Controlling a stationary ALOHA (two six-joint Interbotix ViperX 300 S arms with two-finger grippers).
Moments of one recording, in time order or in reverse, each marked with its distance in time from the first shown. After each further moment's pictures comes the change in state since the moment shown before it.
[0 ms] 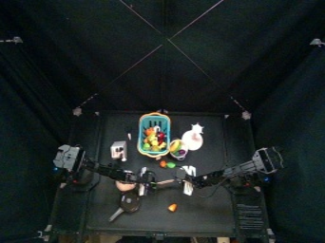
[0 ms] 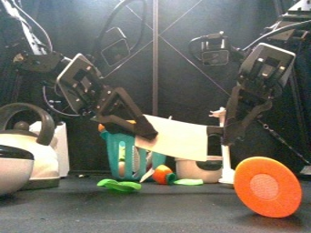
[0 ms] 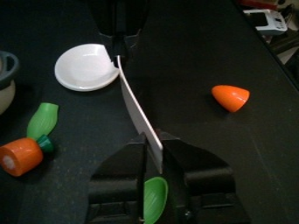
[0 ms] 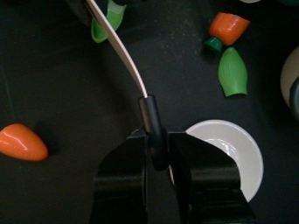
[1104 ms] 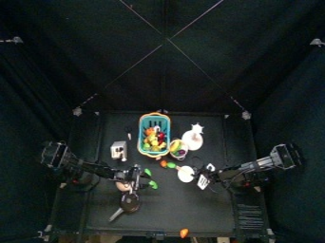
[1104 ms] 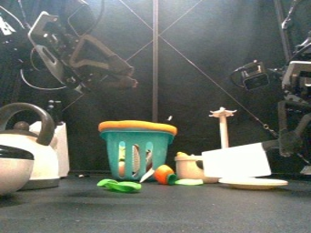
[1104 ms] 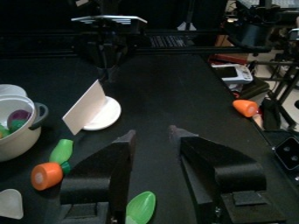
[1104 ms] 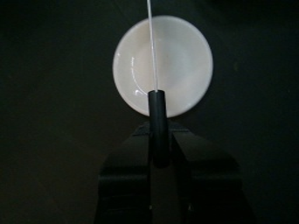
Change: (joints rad) left arm 0.015 -0.219 0.169 -0.008 -0.146 0.000; right arm 0.008 -0.268 0.276 0.399 0.095 0.009
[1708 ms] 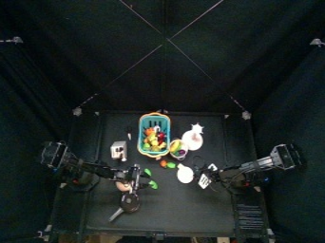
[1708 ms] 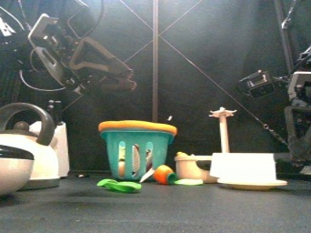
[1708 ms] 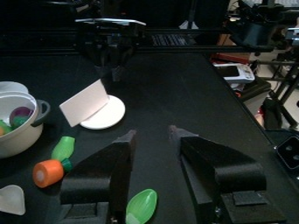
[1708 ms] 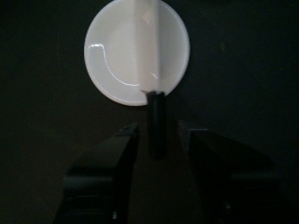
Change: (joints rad) left arm 0.003 0.000 0.008 -0.002 -0.002 0.000; right arm -0.037 0.000 0.008 0.008 0.029 0.000
